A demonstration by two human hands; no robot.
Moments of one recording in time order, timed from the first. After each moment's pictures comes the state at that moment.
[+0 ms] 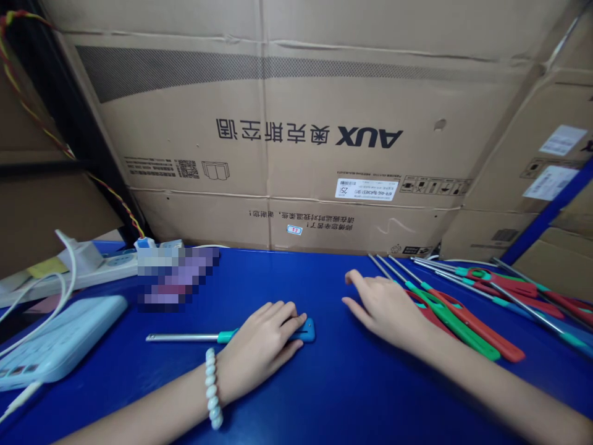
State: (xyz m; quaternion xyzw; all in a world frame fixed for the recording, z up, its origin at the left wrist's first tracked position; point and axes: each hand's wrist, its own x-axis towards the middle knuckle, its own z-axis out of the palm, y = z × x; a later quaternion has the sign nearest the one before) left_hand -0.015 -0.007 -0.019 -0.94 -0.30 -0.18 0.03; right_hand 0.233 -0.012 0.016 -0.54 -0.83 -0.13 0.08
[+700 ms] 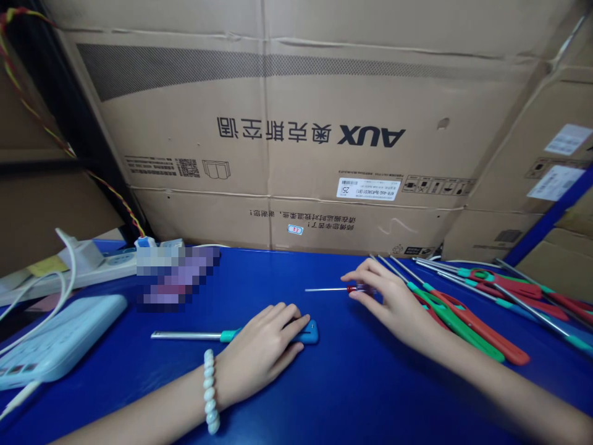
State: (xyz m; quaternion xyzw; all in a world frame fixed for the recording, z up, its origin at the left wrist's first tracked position) left_hand -0.015 -0.010 -0.017 -0.94 -0.30 -0.16 -0.01; right_hand 0.239 -0.011 0.029 -0.46 -0.82 0.09 0.32
